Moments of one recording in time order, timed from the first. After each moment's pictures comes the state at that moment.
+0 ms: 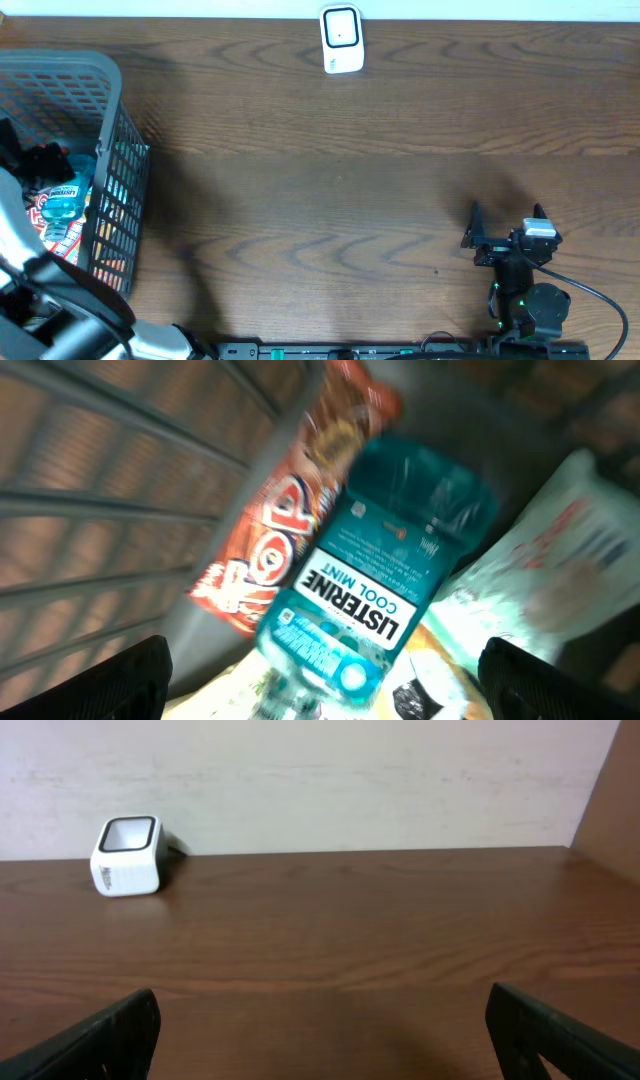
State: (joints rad) left arm 0.72 1.73 1.41 -0.85 -0.01 0.23; right arm -0.11 0.01 0.01 -0.07 -0.06 0.02
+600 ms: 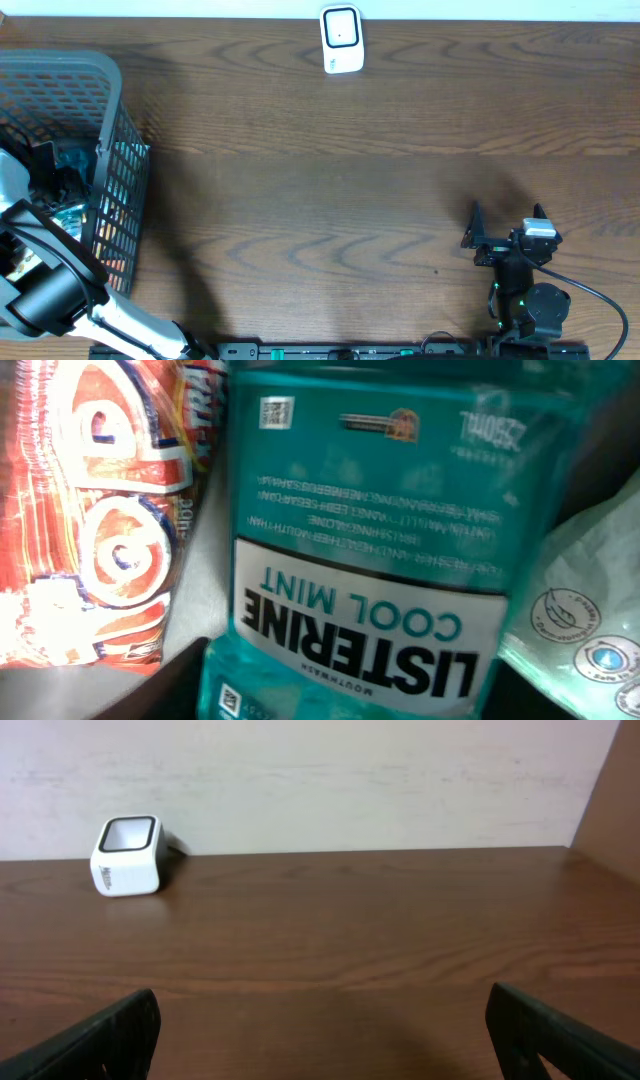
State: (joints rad) left arm 0.72 1.96 1.43 -0.89 0.01 0.31; right arm -0.11 0.01 0.01 -0.07 -0.06 0.02
